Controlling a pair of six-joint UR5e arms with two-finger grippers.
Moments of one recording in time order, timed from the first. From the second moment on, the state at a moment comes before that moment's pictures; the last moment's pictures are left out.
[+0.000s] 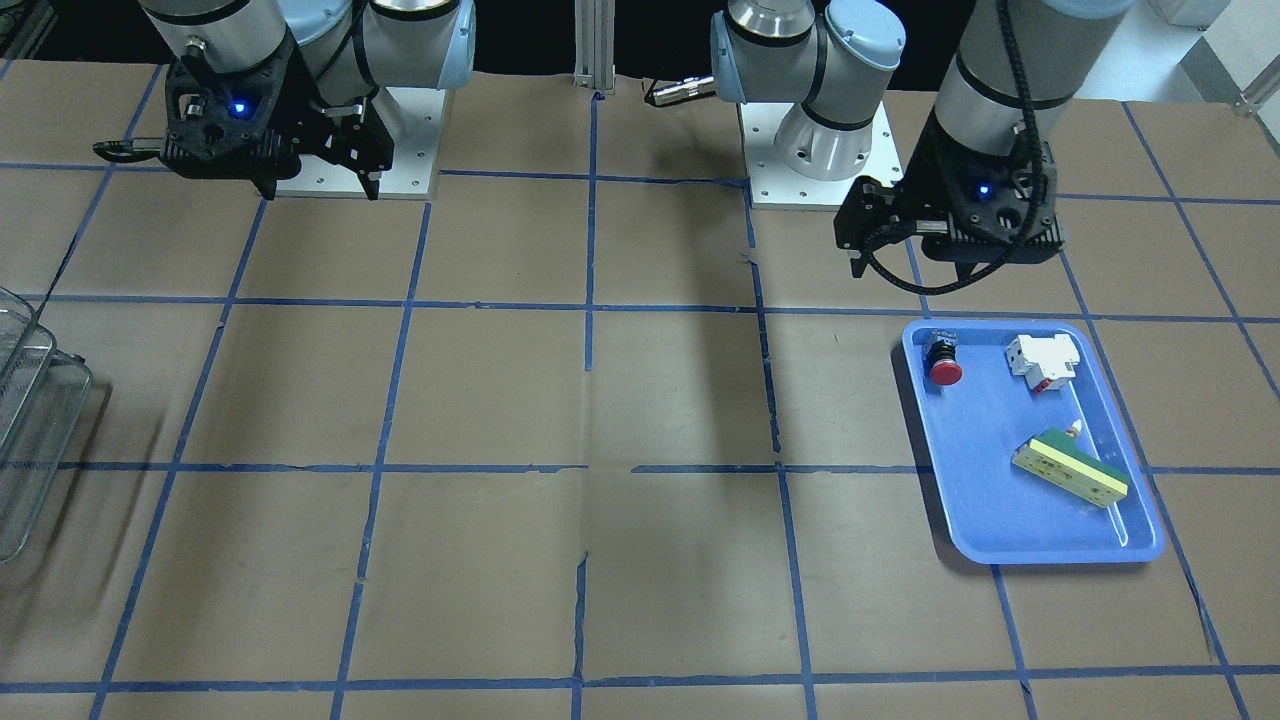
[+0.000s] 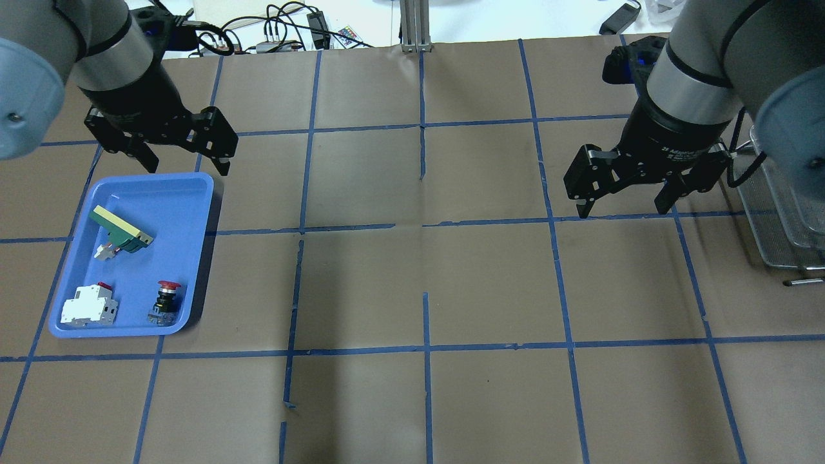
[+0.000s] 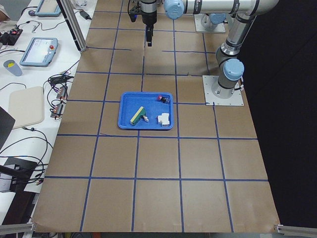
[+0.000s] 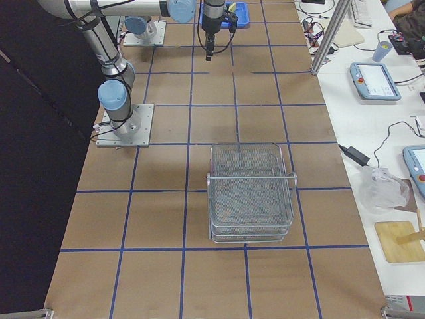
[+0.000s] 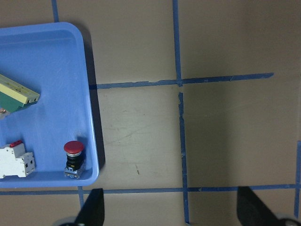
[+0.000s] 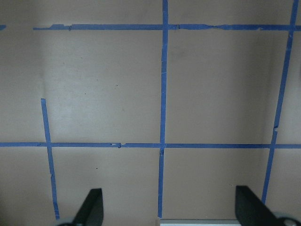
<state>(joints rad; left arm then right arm) -1.48 -1.58 -1.59 -1.57 1.64 0.14 1.57 -1.69 1.69 -1.46 -1.56 -0.02</state>
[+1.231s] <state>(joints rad) -1.02 -1.66 -2.24 -0.85 1.64 0.69 1.58 -1.70 1.69 -1.47 -1.56 -0.02</state>
